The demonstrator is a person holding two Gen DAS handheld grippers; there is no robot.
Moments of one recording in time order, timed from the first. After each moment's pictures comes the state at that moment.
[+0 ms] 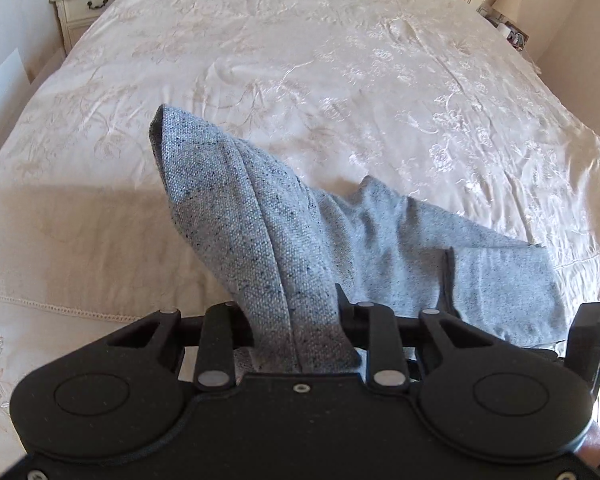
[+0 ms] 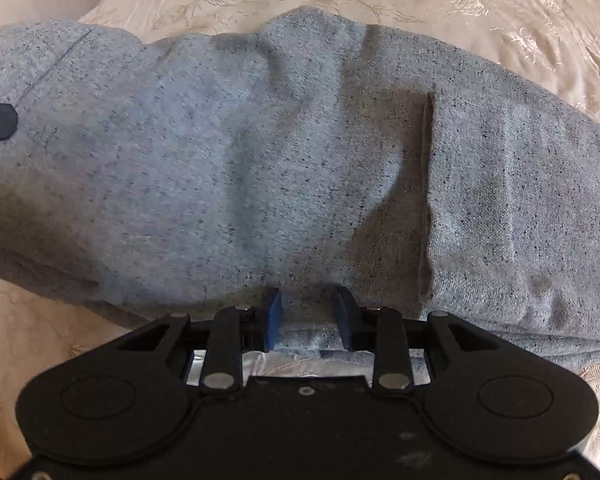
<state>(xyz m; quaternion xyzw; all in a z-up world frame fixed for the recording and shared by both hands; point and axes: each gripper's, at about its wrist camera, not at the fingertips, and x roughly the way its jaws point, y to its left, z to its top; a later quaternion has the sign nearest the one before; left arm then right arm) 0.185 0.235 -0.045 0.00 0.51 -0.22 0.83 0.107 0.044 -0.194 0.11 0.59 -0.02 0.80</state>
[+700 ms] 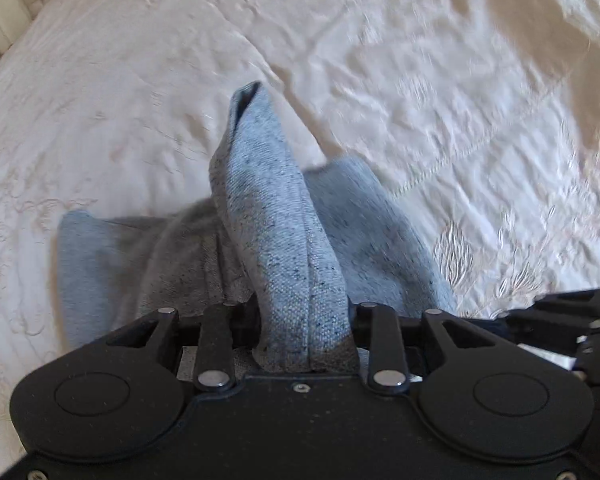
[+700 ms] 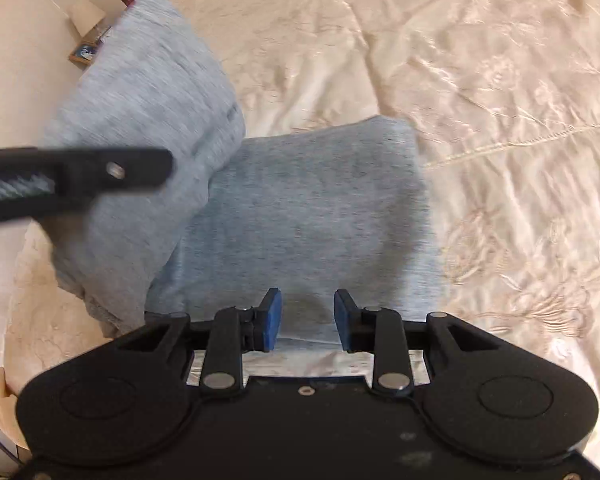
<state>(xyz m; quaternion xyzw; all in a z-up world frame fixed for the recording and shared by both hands) 0.074 -0.162 -0.150 0.27 0.51 -0.30 0.76 -0.014 -0.220 -0.138 0.23 0.53 -0.06 0.81</state>
